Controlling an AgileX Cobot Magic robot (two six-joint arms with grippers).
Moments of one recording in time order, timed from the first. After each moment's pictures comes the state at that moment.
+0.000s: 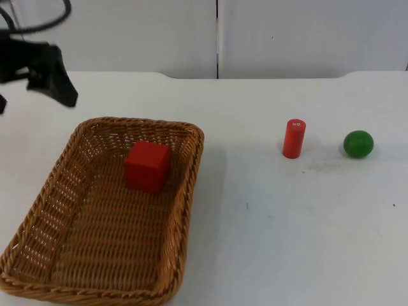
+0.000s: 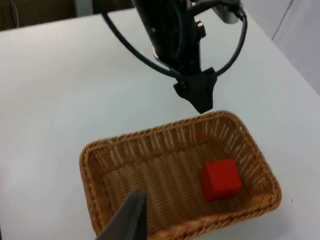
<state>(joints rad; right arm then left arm) 0.88 1.31 -1.35 0.18 0.73 -0.42 0.02 1.67 -1.07 -0.51 0.65 0.50</state>
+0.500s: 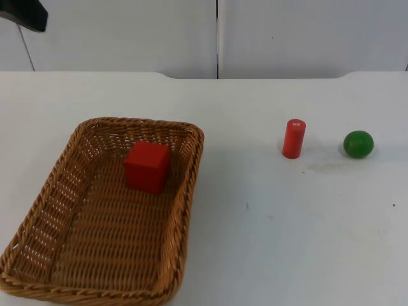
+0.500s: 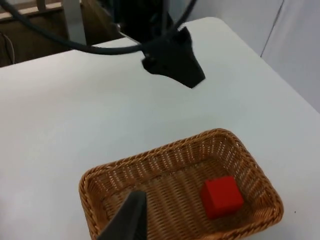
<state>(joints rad) 0.88 1.30 -1.33 0.18 0.67 -0.36 0.02 1.33 -1.02 -0.49 0.71 0.49</state>
